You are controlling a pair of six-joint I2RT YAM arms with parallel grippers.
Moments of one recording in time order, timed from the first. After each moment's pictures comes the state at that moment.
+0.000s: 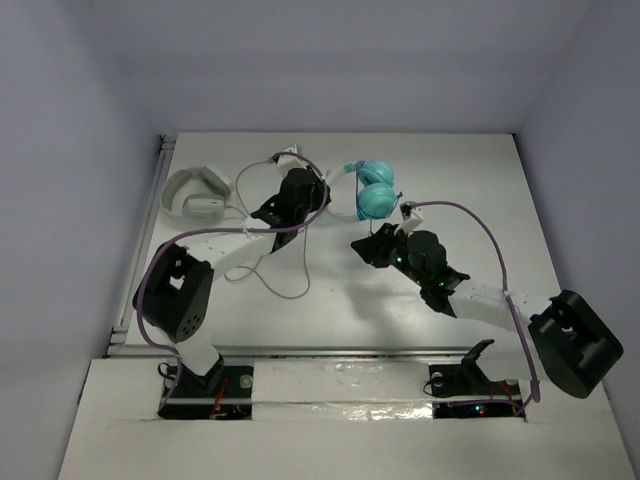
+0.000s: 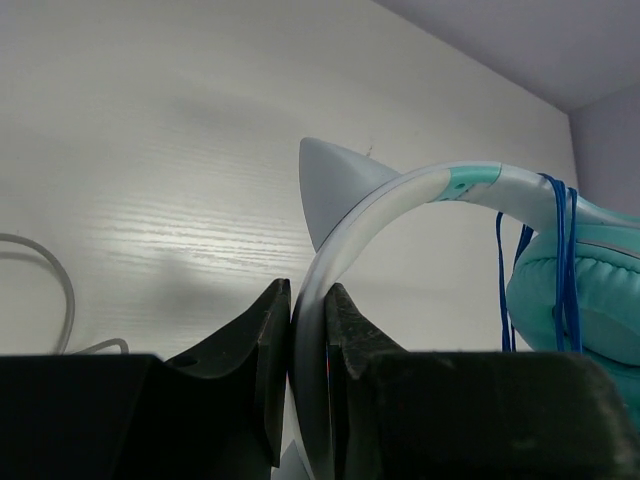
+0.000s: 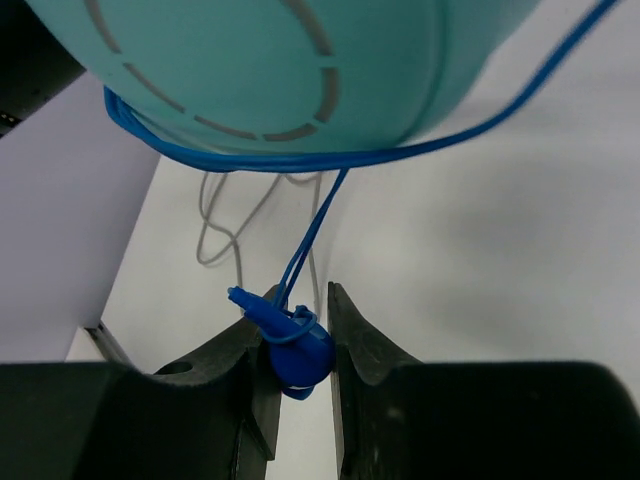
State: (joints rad) left arm -0.62 1.64 1.10 0.18 -0.31 -0.78; right arm 0.66 1.24 0.48 0.58 -0.04 0.74
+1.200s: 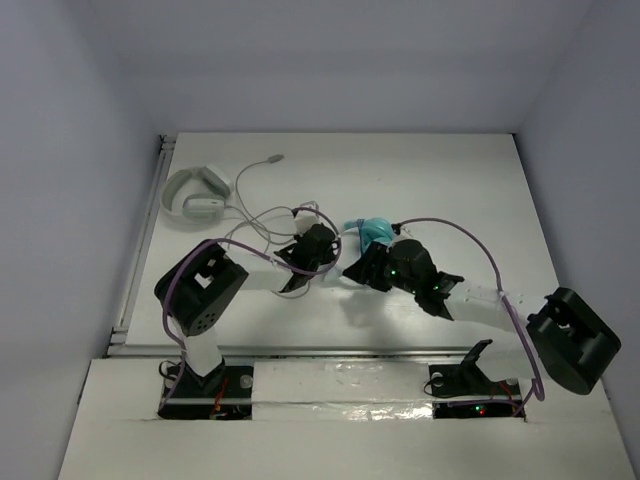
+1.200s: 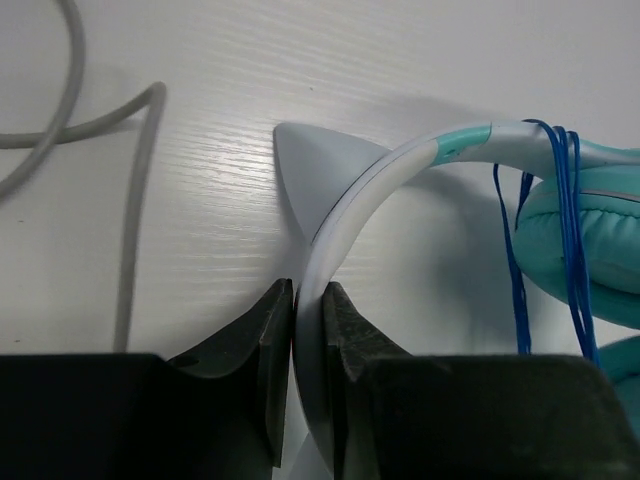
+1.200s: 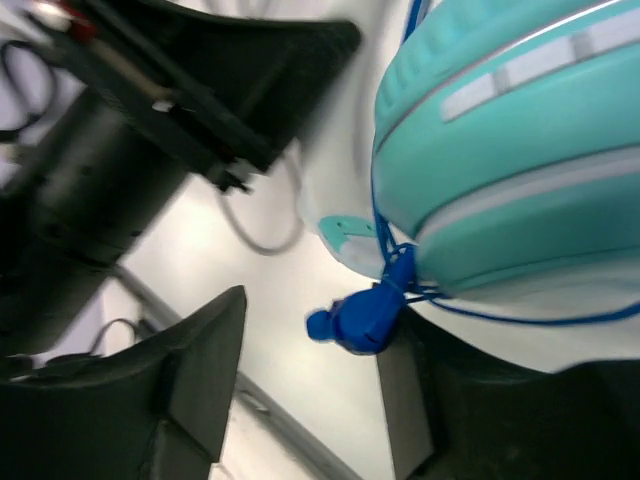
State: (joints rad) left arm -0.80 1.74 0.78 0.33 -0.44 -0.81; right arm 0.73 1.29 0.51 0.32 -0.06 0.98
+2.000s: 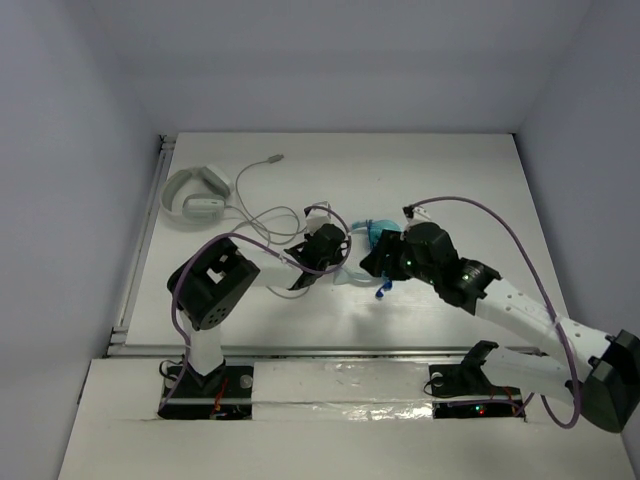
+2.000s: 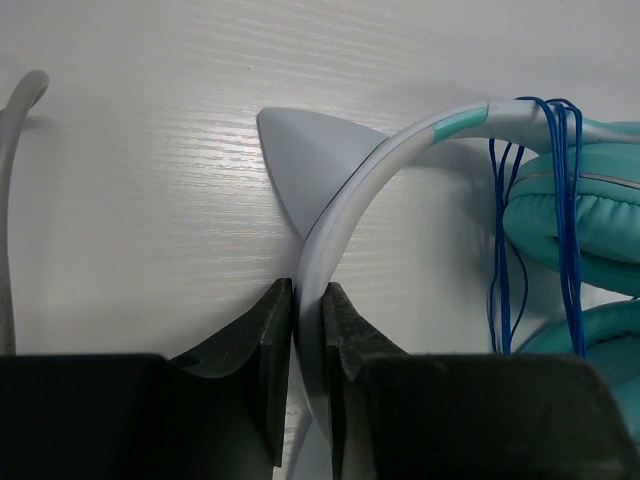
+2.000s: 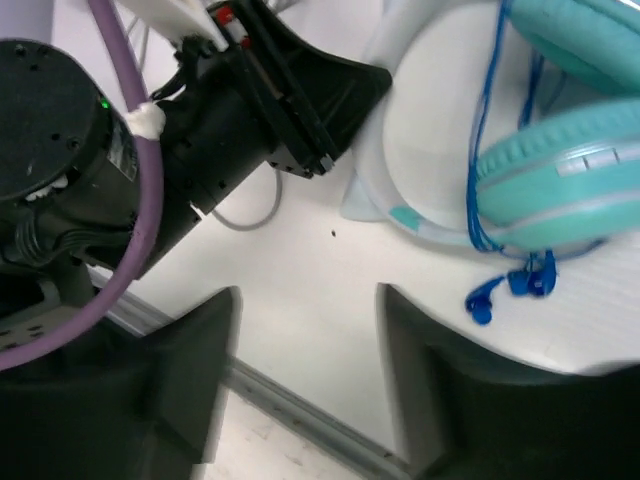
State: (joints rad) left arm -0.84 1.84 0.87 0.32 -0.41 -0.78; right arm 0.73 1.07 0.77 -0.26 0.03 0.74
